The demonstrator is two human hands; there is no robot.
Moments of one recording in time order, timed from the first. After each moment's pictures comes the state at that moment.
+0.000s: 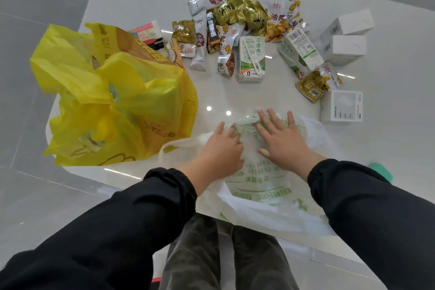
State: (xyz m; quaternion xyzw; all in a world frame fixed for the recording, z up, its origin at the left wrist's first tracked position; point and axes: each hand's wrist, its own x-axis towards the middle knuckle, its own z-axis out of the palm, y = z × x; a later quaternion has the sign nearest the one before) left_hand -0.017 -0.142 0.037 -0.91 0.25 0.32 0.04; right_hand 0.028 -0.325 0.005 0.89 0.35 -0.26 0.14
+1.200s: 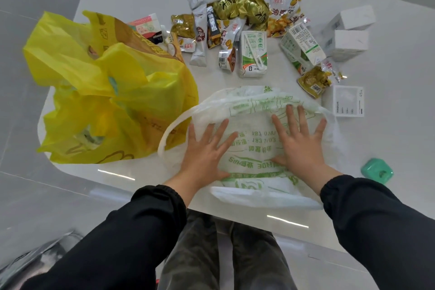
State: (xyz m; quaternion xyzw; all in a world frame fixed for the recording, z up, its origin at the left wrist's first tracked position) left_hand -0.062 -0.107 0.003 -0.95 0.14 0.27 0.04; right_hand -0.001 -0.349 0.001 0.94 0.19 -0.23 0.13
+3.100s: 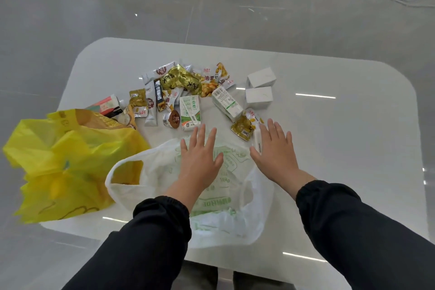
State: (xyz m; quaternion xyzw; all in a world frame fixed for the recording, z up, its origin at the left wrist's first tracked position) left_hand 0.054 -0.253 0.101 -0.97 -0.02 0.21 -0.10; right_hand 0.087 -0.447 0.095 0.97 0.07 -0.23 -0.10
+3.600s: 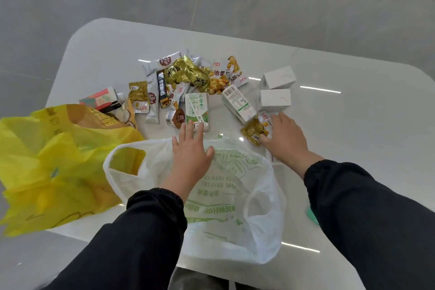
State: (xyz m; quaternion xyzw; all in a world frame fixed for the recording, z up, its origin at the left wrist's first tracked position) left_hand 0.092 -0.210 0.060 -0.95 -0.12 0.24 -0.13; right_hand 0.161 -0.433 0.051 0.96 0.04 -0.24 -0.11
